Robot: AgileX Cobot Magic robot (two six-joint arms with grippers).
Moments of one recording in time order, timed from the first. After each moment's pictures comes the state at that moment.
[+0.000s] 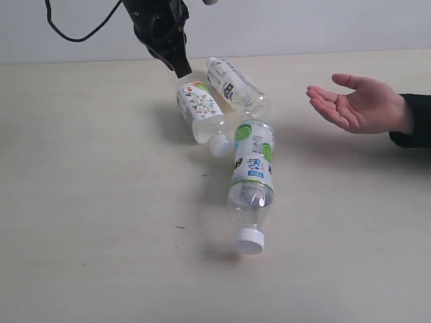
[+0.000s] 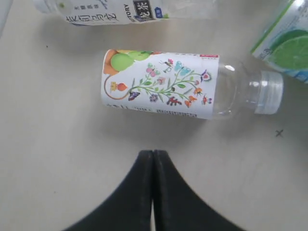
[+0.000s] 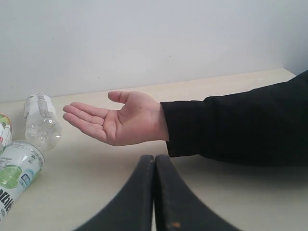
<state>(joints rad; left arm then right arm) -0.57 2.16 -2.03 0.02 1.15 0.62 0.15 0.01 0.00 -0.15 0.27 0.26</state>
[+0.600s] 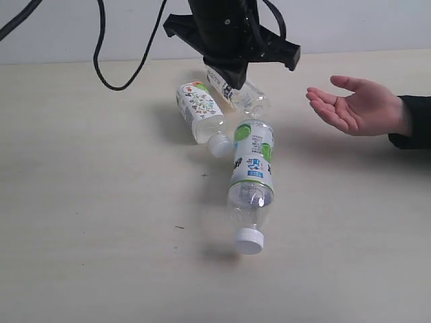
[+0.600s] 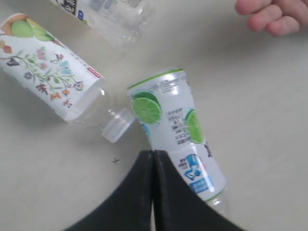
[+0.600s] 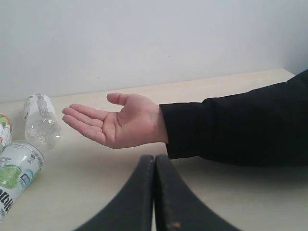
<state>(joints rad) -0.82 2.13 -2.06 0.05 1.22 -0.26 0.15 0.01 0.00 -0.15 0.27 0.26</state>
